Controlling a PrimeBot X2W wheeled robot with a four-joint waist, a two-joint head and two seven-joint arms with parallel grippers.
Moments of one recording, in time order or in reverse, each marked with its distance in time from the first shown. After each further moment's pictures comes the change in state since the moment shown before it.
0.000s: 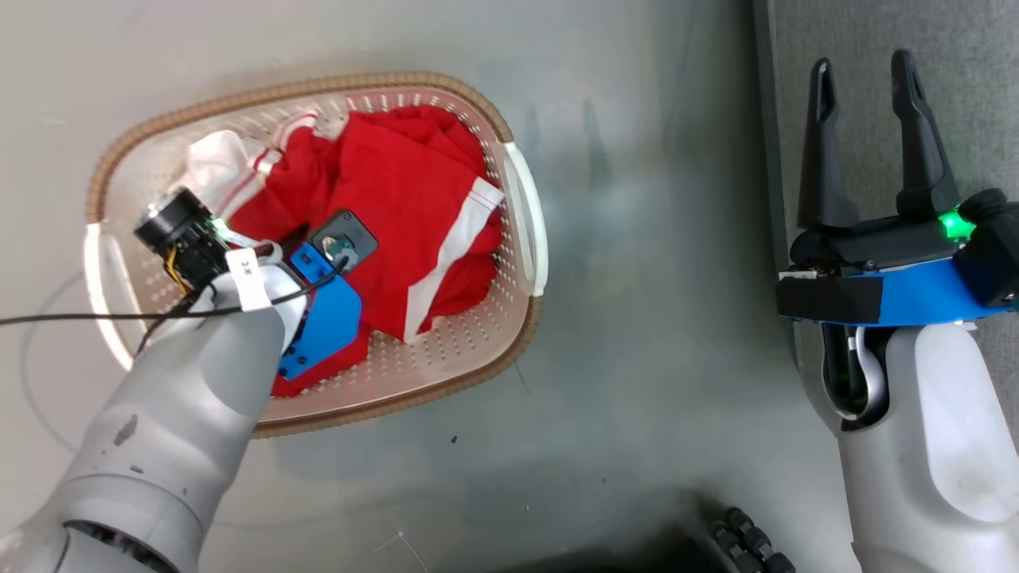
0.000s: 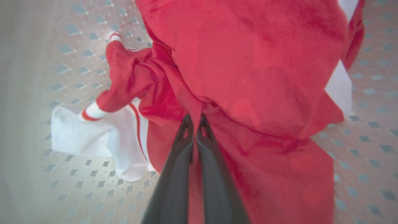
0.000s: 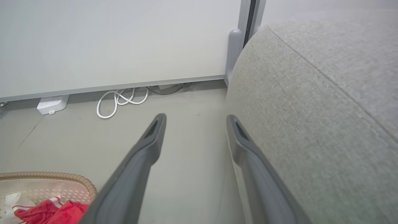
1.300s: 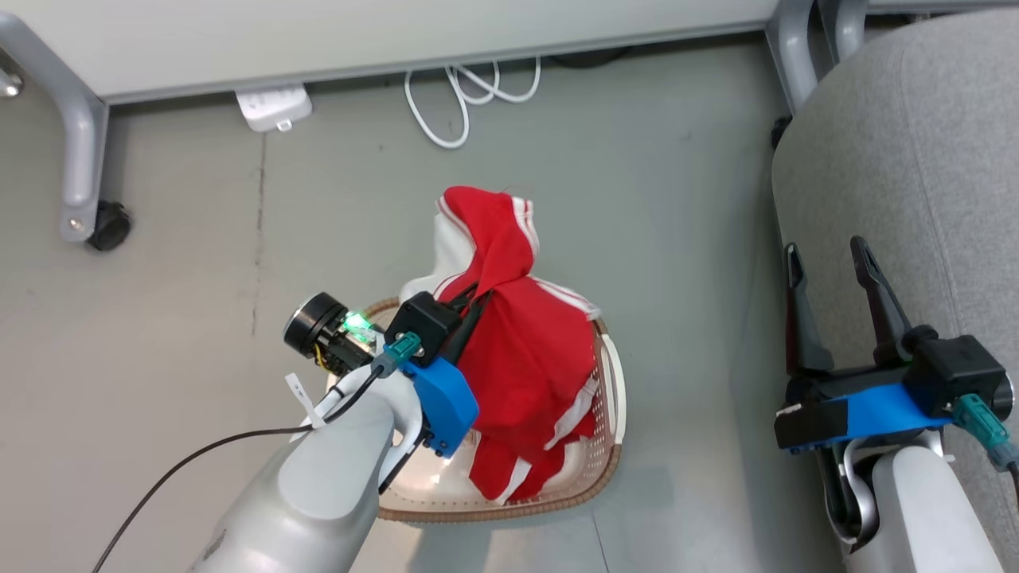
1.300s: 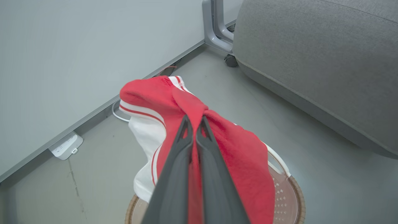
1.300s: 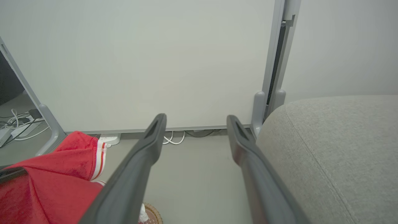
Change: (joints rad) left arm 0.311 -0.087 0.119 -0.352 -0.275 -0.048 -0.258; right arm 0.226 -0.036 -0.011 0.108 -0.030 0.000 0.000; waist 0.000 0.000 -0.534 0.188
